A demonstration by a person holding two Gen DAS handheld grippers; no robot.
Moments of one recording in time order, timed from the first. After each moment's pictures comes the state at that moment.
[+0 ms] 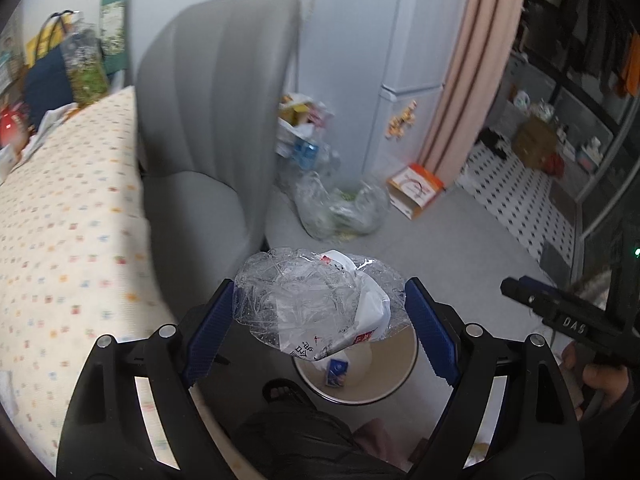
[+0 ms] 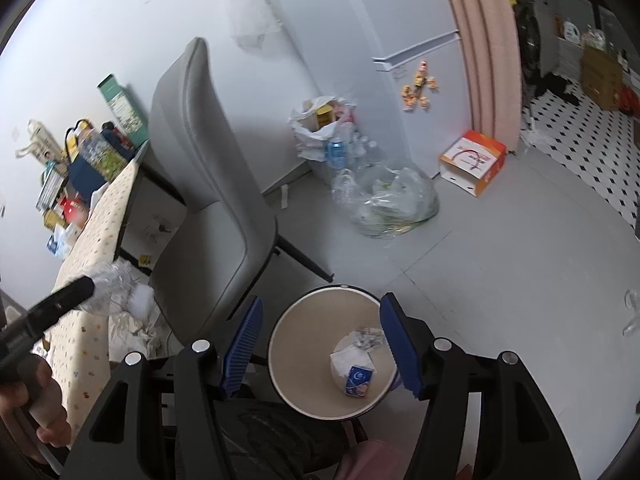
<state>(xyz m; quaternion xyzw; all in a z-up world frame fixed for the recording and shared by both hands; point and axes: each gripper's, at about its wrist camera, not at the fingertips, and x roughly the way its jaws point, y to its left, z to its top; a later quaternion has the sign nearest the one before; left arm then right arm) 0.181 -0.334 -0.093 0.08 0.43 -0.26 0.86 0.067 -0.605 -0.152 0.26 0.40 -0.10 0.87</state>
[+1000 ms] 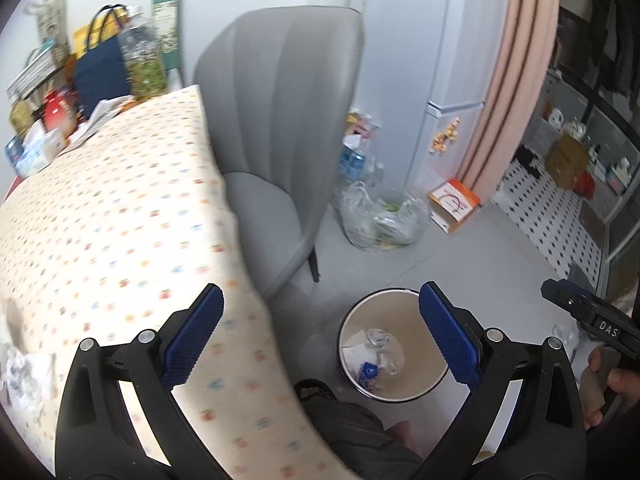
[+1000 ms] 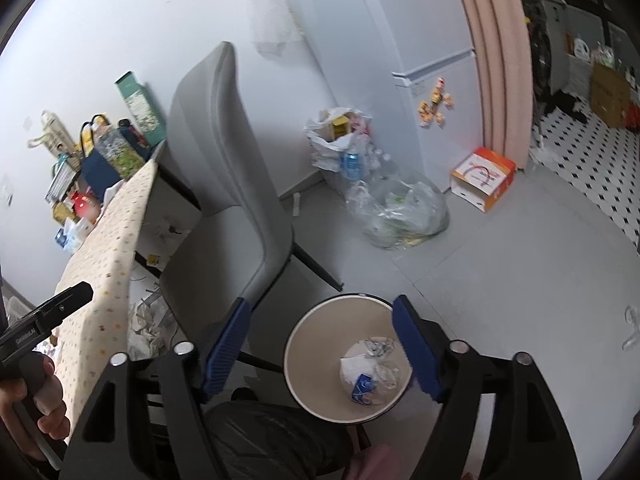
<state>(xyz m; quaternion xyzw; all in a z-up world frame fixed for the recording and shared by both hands) 0.181 -0.264 -0.066 0.07 0.41 -0.18 0.89 0.074 -0.567 -0.123 0.24 0.38 -0.08 0.89</state>
